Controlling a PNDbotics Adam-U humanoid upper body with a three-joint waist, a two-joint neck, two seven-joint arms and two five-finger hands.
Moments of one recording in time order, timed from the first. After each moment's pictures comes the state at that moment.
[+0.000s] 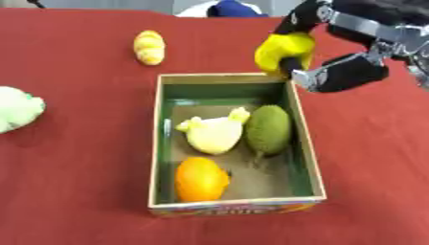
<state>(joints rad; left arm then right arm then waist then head) -0.23 0.44 0.16 -1.98 0.05 -0.14 0.25 -0.74 -0.99 0.44 -1.98 0.20 0.29 0.38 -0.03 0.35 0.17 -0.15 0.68</state>
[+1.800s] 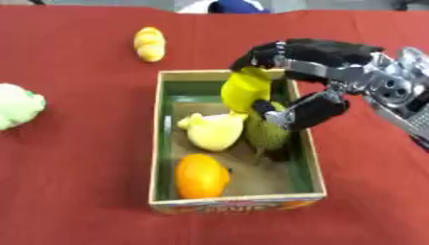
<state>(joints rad) -0.23 0.44 0.15 -1.98 0.05 -0.14 0.25 -0.76 -0.88 0.50 -1.99 0.31 0.29 0.52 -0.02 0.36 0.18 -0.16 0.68</state>
